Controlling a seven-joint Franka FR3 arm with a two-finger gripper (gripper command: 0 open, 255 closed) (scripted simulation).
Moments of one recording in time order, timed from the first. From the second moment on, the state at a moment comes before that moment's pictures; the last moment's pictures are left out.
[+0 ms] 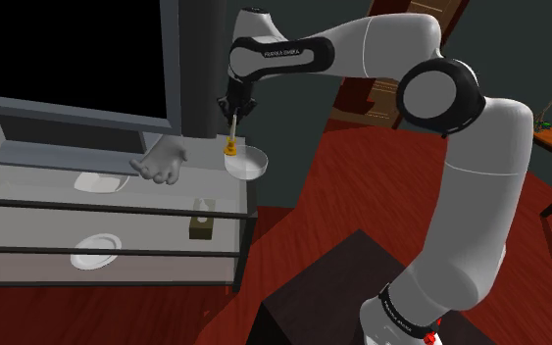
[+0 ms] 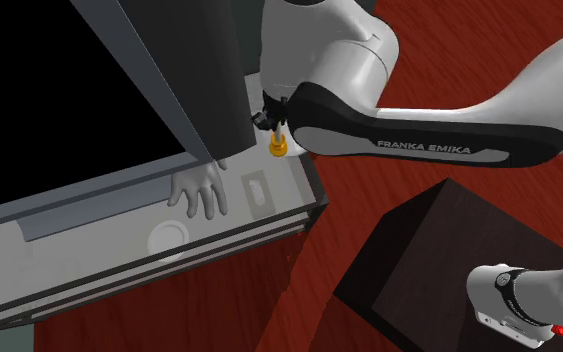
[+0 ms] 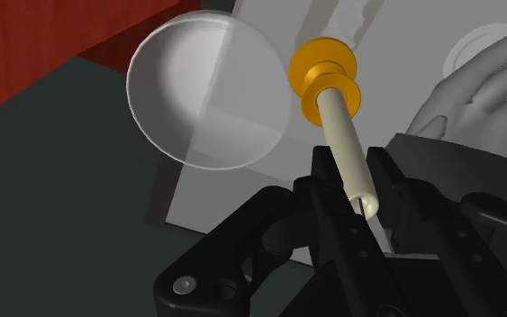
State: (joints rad) arm -0.02 0.42 0.18 -1.50 -0.16 2.07 0.42
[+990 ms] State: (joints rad) arm -0.14 0.61 0.14 -1.18 -0.12 1.95 0.21
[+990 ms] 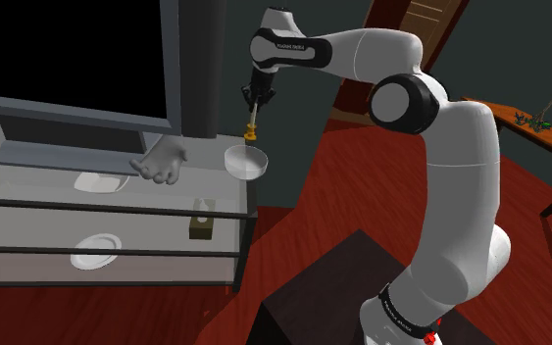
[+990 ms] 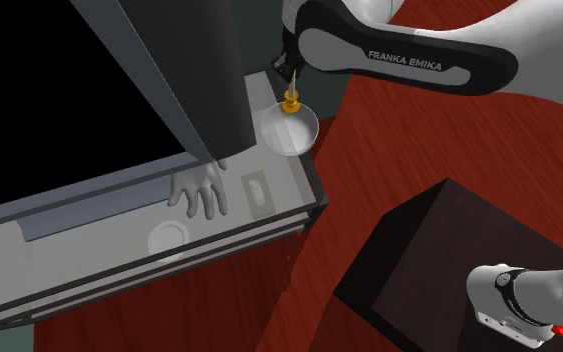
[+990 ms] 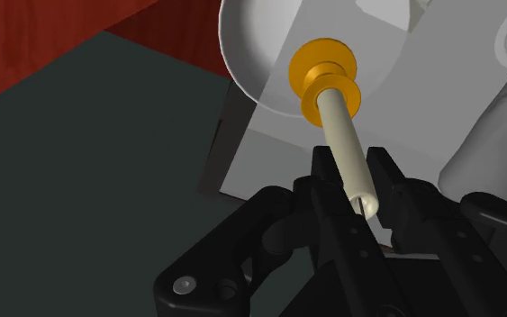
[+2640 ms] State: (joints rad) arm -0.15 0.66 0.13 -1.37 -0.14 2.18 0.22
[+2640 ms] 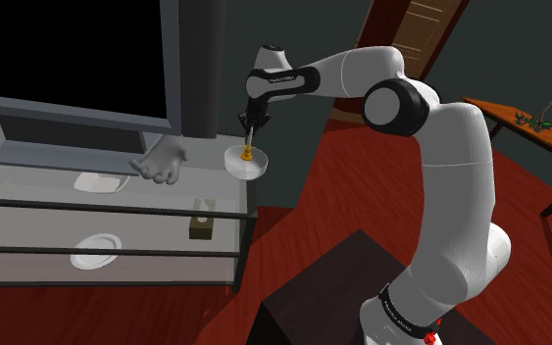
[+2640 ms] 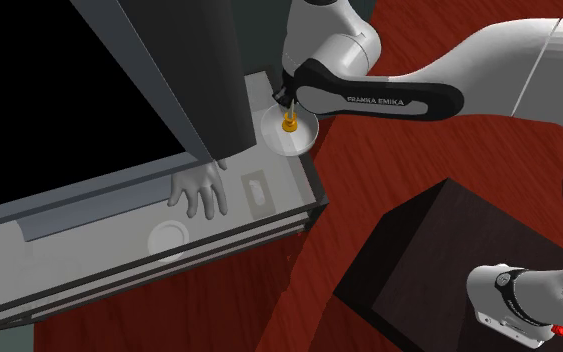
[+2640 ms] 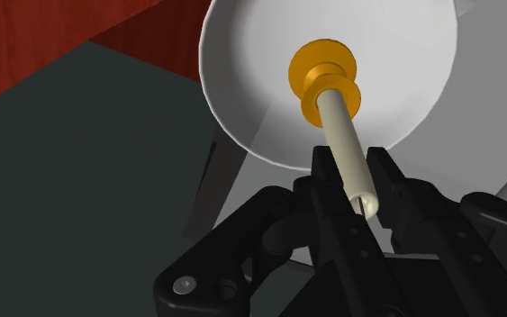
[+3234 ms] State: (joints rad) arm -0.15 0.63 0.14 -1.37 -0.13 2.16 0.23
